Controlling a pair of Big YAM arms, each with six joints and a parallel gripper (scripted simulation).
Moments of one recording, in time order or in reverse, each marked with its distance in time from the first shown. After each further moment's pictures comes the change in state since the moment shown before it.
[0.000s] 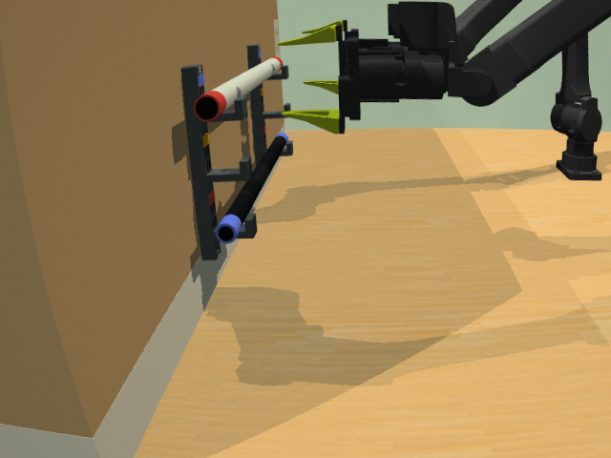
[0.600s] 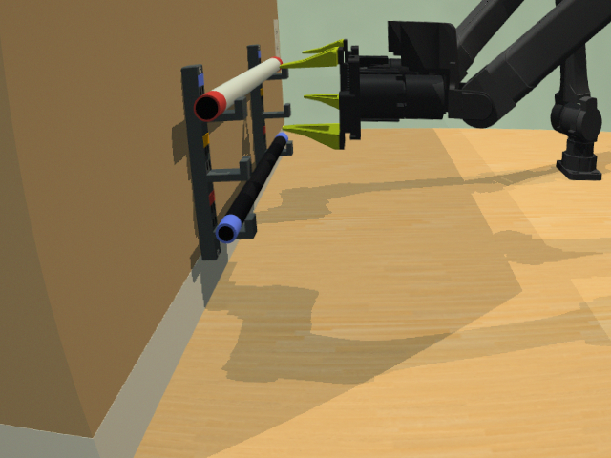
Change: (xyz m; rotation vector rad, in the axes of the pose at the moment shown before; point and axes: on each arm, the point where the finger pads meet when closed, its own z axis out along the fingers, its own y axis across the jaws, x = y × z) left arm 0.001 -0.024 0.000 -0.012 -0.001 -0.003; right arm 0.000 0.031 0.001 -0.002 0.000 0.000
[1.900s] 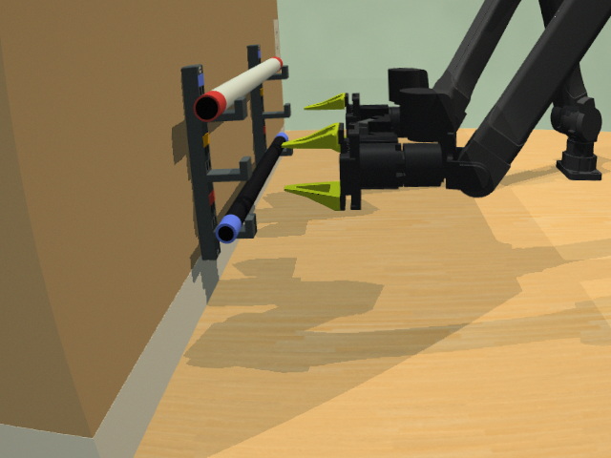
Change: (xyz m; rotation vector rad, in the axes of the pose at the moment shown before) left arm 0.003 -0.092 0.001 0.019 0.001 0.005; right arm 0.000 0.091 -0.001 -0.019 0.000 -0.010
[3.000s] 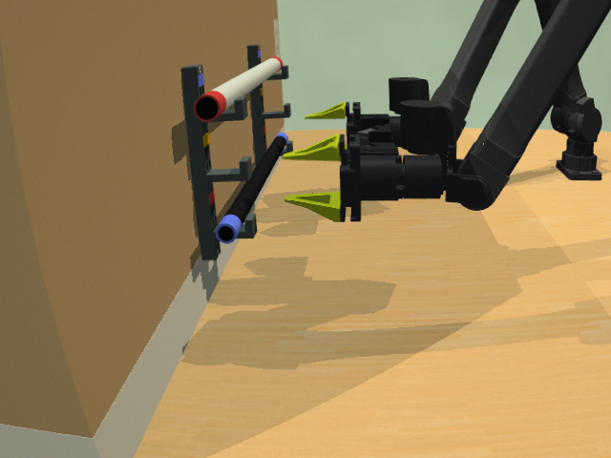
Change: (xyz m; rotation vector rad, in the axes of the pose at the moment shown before) left arm 0.000 -0.015 0.000 -0.008 0.000 -0.002; right arm 0.001 0.017 -0.001 0.005 0.002 0.002
